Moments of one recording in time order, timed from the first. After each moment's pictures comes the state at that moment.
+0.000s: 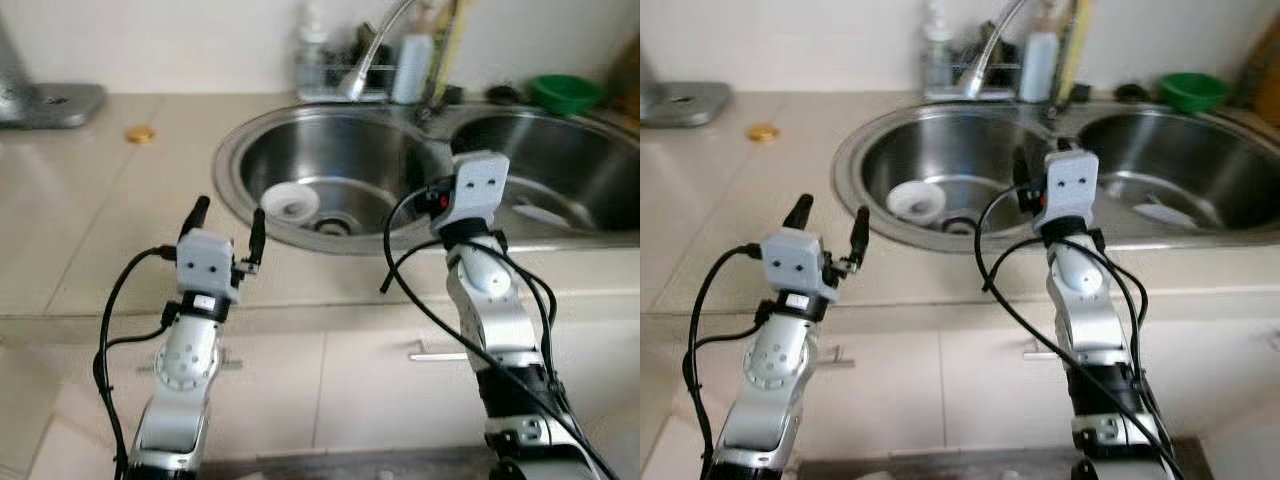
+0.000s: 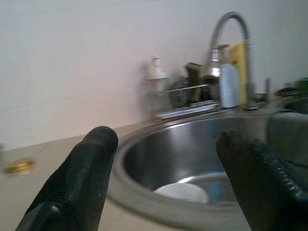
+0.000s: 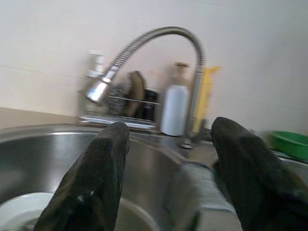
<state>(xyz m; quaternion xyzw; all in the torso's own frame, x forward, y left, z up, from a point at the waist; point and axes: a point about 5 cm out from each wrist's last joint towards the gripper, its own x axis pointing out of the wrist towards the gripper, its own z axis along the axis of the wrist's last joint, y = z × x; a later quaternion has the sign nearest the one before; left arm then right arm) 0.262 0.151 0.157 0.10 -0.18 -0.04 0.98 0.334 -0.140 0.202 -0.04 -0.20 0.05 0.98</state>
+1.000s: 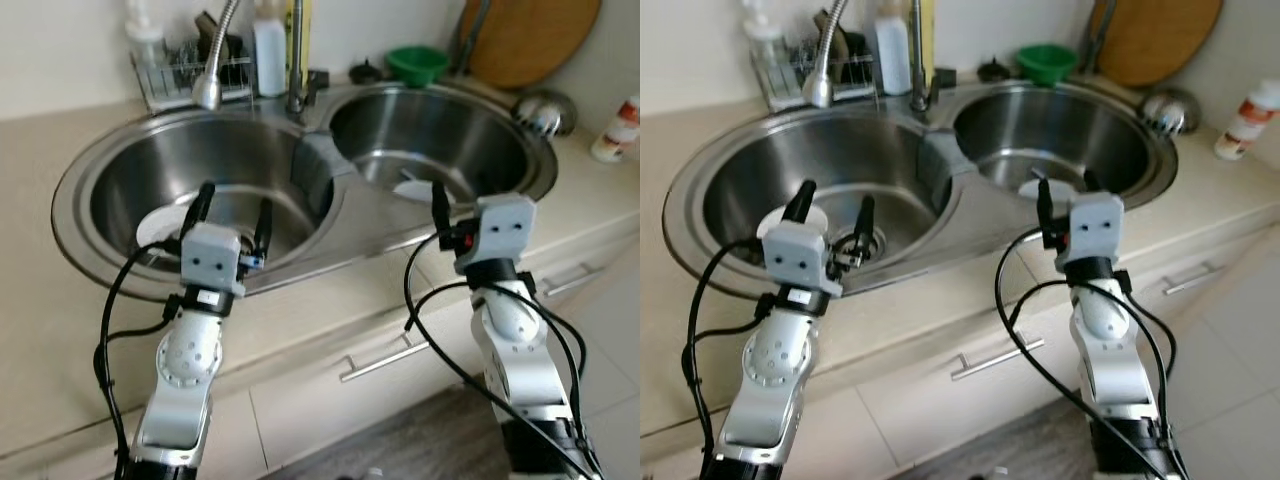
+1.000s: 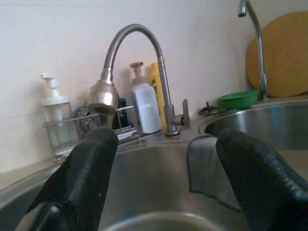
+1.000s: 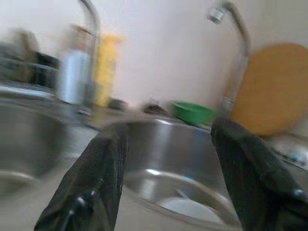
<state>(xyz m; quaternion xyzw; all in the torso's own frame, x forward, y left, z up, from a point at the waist) 0.260 0.151 0.165 0.13 -0.21 -0.04 0.97 0.295 -0.139 0.181 -0.06 -0.20 0.06 0.98</state>
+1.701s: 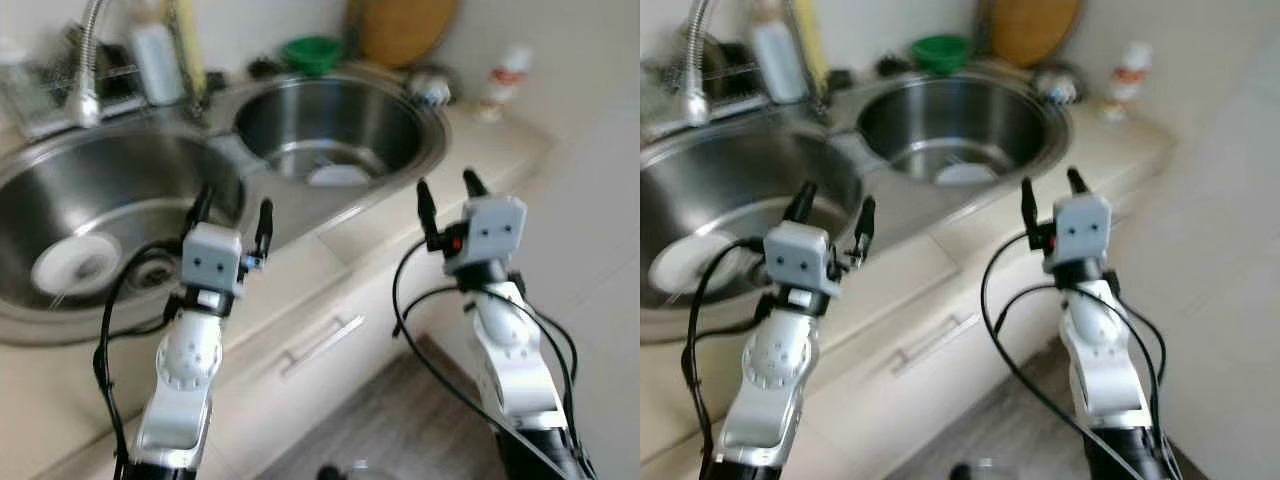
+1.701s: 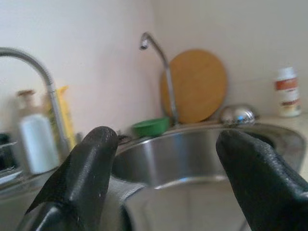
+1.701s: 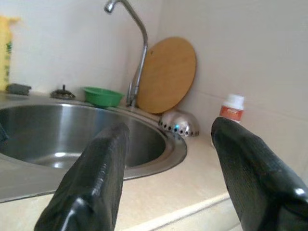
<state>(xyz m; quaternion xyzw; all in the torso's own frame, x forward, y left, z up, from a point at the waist) 0.260 0.148 0.168 0.12 -0.22 -0.05 0.97 0.290 -0.144 0.179 -0.06 -0.20 0.06 0.98</state>
